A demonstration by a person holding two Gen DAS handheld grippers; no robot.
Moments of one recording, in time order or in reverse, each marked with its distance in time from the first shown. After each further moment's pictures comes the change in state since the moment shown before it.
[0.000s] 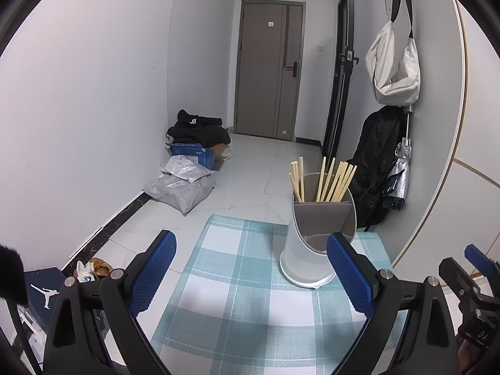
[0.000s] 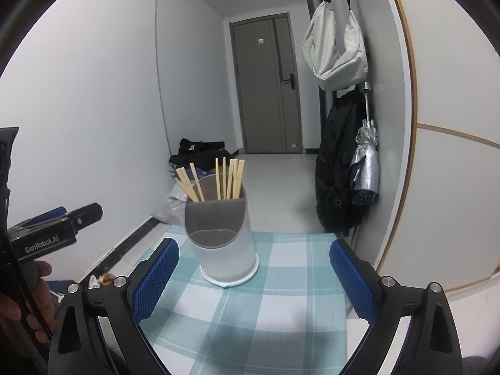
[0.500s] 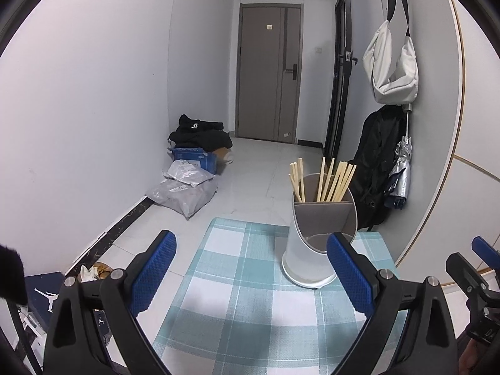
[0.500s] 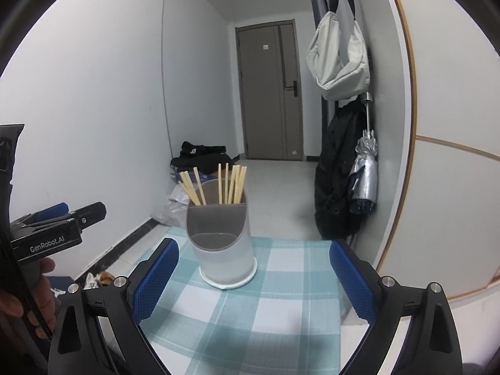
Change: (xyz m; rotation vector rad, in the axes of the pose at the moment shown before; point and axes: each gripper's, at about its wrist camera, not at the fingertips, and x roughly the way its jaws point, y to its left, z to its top) left arm -0.002 -0.005 -0.003 0.024 -0.013 0.008; right arm -0.007 0.001 0.001 -0.034 -0.027 0.000
